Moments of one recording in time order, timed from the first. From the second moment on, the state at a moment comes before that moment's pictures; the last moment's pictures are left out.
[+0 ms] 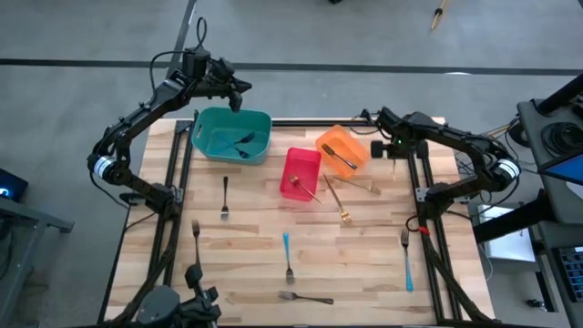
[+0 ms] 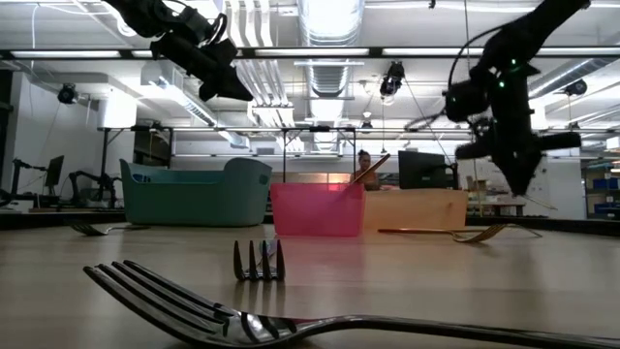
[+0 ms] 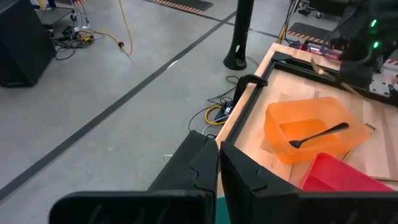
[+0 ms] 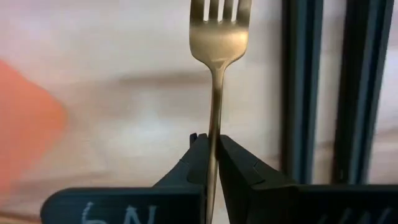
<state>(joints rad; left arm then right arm) 1.02 1.46 1.30 -0.32 0.48 0.22 -0.88 1.37 0.87 -1.01 0.13 0.75</state>
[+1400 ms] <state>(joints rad) 1.02 1.46 1.30 -0.25 0.47 0.23 -0.58 1.96 2.09 -1.19 -0.43 0.64</state>
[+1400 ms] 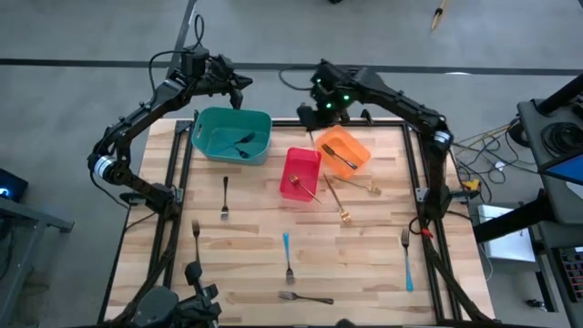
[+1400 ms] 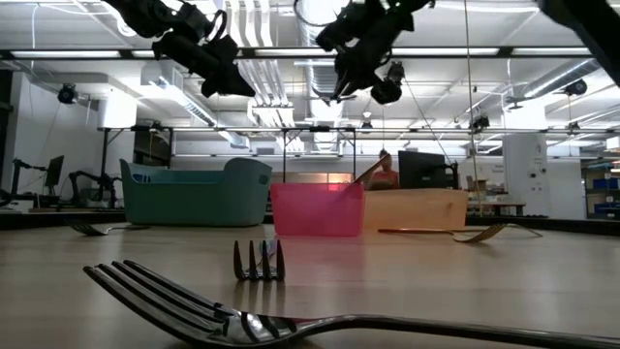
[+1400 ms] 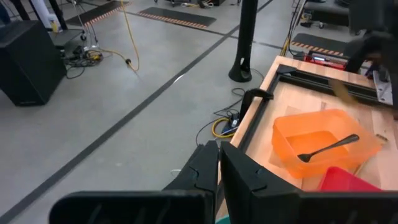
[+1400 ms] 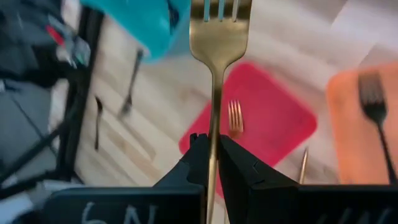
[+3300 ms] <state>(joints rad) 1.02 1.38 1.32 -0.29 0.45 0.10 -0.46 2.24 2.08 -1.26 -0.55 0.70</state>
